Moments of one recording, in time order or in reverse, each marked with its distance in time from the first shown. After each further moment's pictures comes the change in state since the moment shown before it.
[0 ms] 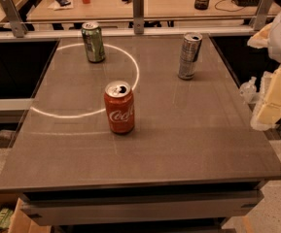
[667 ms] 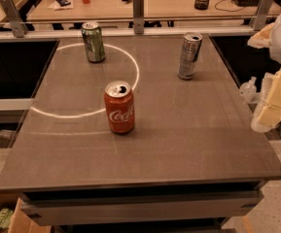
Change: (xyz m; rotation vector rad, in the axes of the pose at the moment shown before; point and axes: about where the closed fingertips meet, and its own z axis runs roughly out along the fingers) arm -0.003 0.004 -0.002 0.009 -0.015 -0.012
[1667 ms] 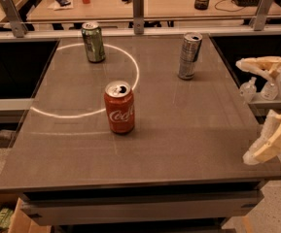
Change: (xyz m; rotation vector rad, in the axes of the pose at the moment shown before) arm -0.008 0.045 0.022 0.007 -0.429 -0.079
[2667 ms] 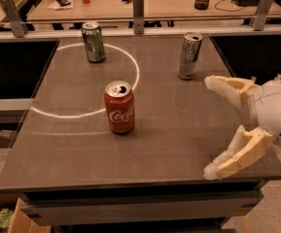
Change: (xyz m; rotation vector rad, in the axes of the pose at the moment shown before) arm -0.059 0.039 0.035 -0.101 -0.460 0.172
